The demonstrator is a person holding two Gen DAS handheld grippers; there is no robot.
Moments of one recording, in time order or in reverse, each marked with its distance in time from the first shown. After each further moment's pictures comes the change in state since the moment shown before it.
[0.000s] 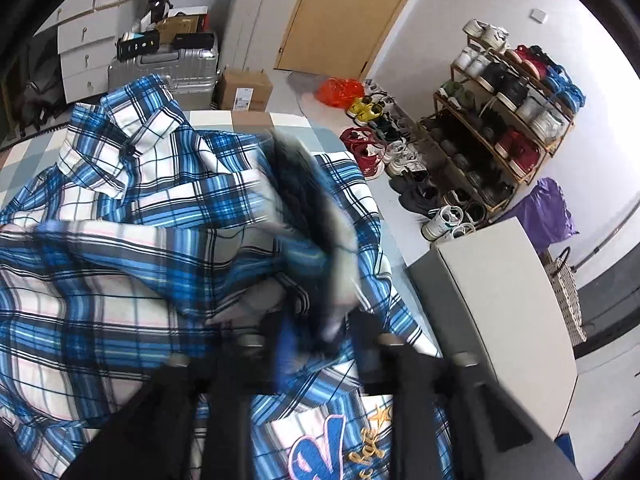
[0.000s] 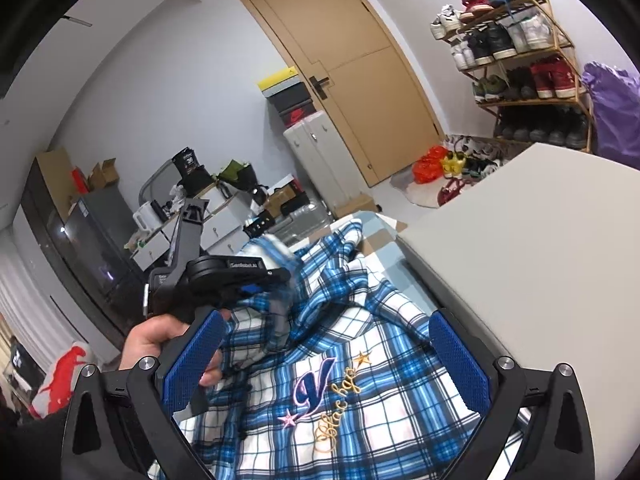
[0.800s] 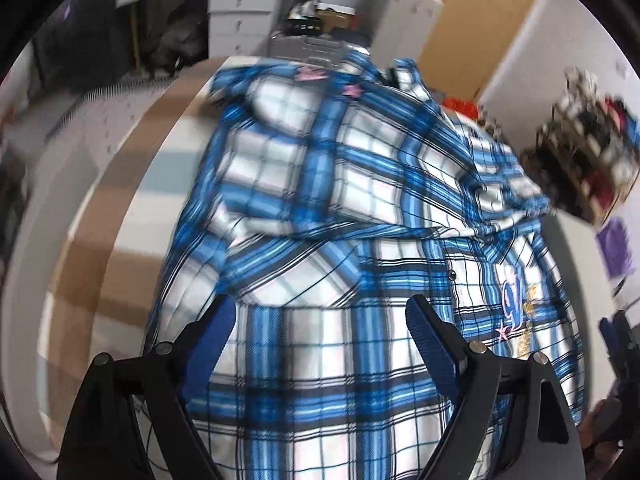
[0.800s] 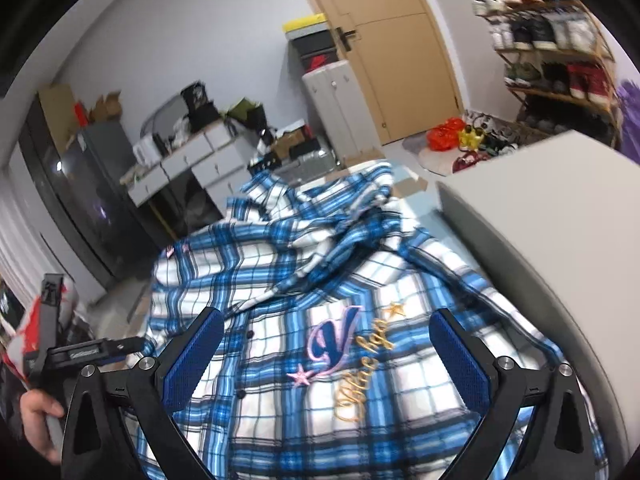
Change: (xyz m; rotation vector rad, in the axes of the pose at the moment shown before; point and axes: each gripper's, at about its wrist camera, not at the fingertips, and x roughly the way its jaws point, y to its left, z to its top) left arm -0.128 0.150 -0.135 -0.271 -0.032 0.301; right arm 0.045 0.054 -0.034 -0.169 0.186 -0.030
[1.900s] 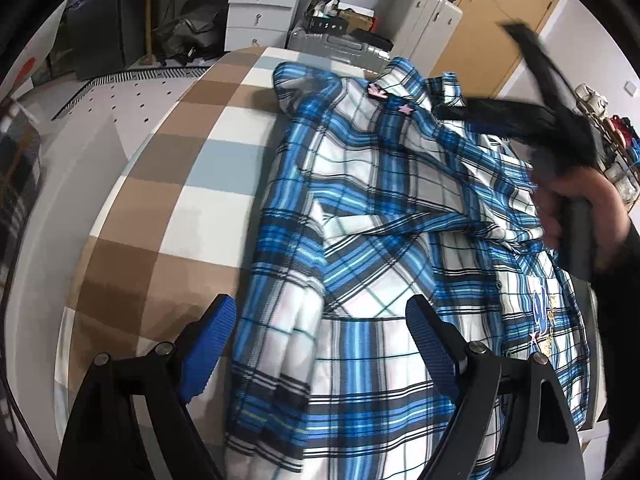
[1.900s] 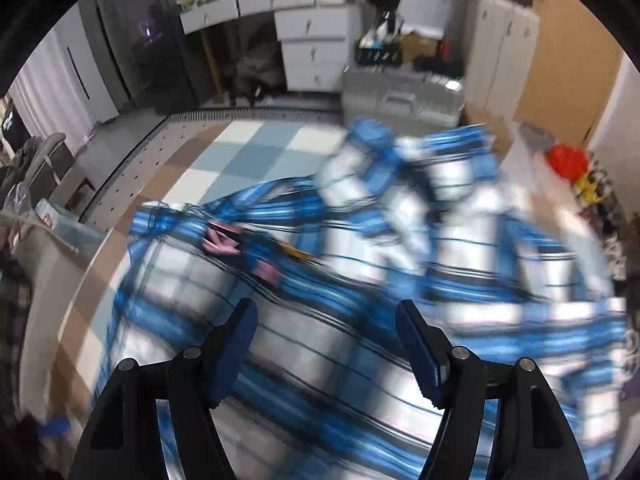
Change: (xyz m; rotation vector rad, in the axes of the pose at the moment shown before) left arm 0.006 0.049 0.009 -0.009 0.003 -0.003; right arm 0.281 0.197 0.085 -0.508 0.416 0.030
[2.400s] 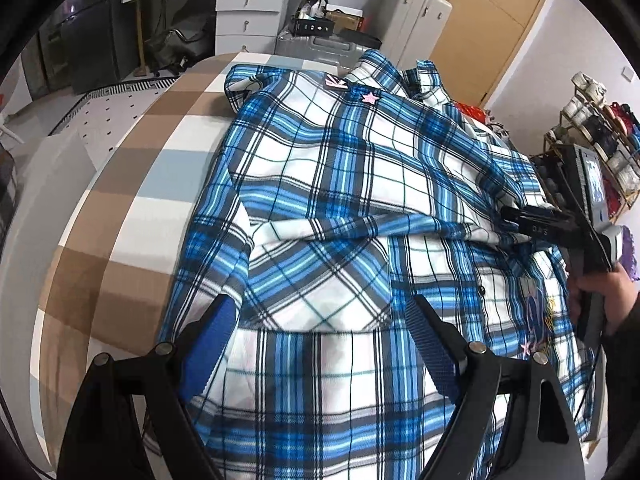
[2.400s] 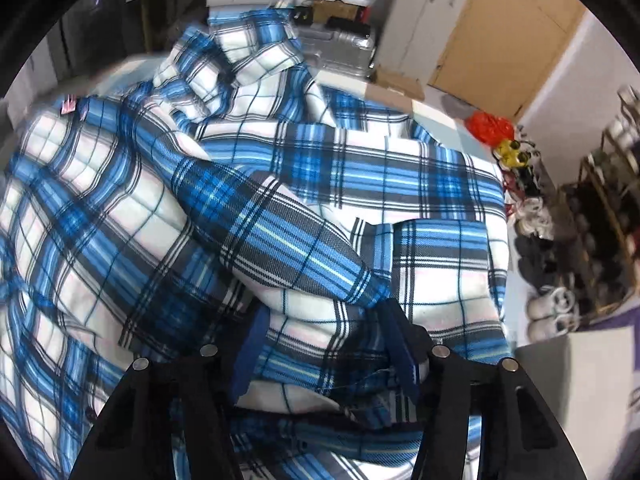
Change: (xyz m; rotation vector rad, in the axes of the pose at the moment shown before) left arm 0.019 -0.044 0.002 0.020 -0.014 0.031; right arm -0.009 -0.125 -0.109 0.026 0.111 -0.242
